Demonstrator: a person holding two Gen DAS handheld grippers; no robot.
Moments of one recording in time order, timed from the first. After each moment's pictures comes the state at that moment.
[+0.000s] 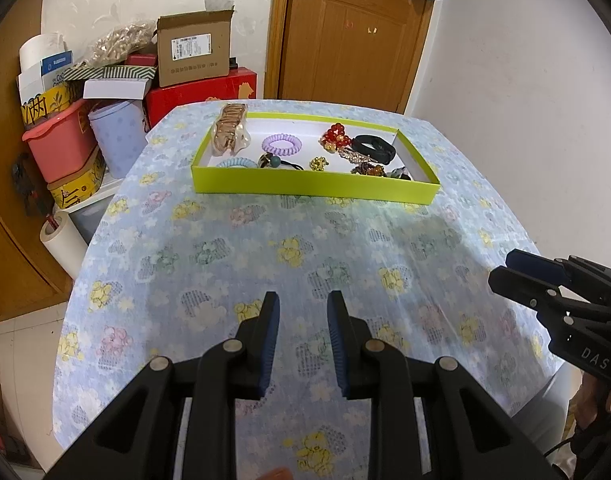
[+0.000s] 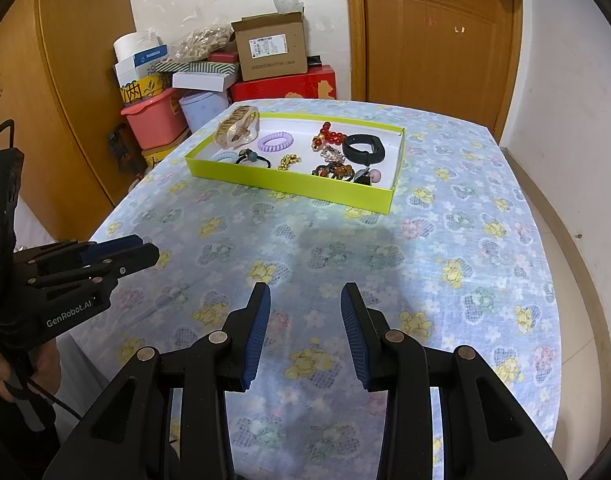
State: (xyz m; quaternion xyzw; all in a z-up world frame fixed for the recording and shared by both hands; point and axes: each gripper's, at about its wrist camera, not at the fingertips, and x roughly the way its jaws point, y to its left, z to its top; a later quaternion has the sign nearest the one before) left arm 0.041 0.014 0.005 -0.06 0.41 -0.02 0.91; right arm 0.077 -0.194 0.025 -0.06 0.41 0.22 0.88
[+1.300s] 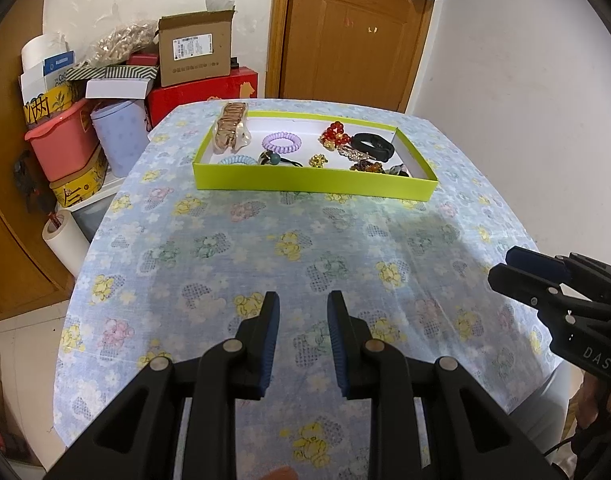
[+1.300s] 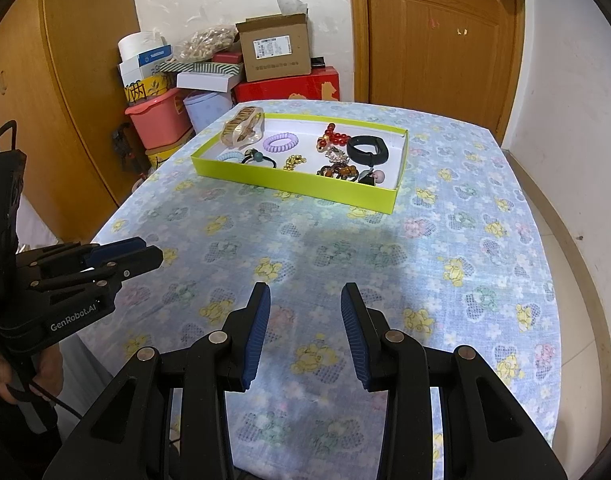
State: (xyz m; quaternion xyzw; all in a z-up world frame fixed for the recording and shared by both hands) left arm 0.035 0.011 0.007 -0.06 0.41 -0.02 0.91; right arm 0.070 -0.190 0.027 -0.07 0.41 0.23 0.88
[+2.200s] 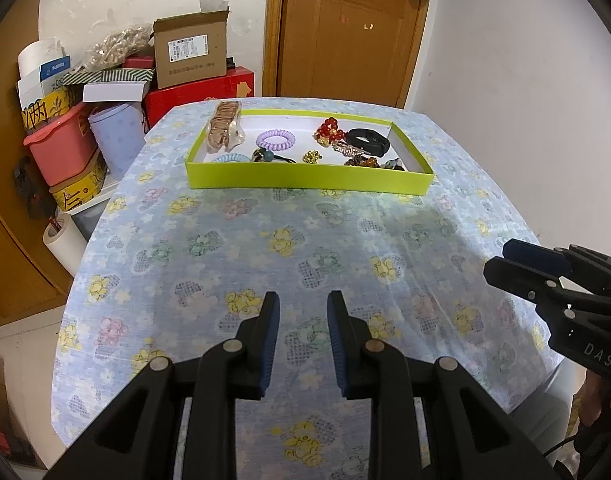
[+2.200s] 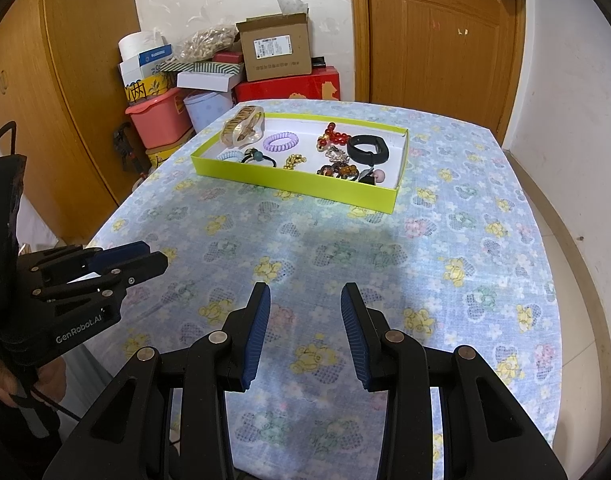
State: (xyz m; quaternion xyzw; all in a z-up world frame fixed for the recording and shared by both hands) left arm 0.036 0.004 0.004 -0.05 0.41 -0.02 0.91; right arm 0.069 -0.189 0.033 -0.07 0.41 0.23 0.88
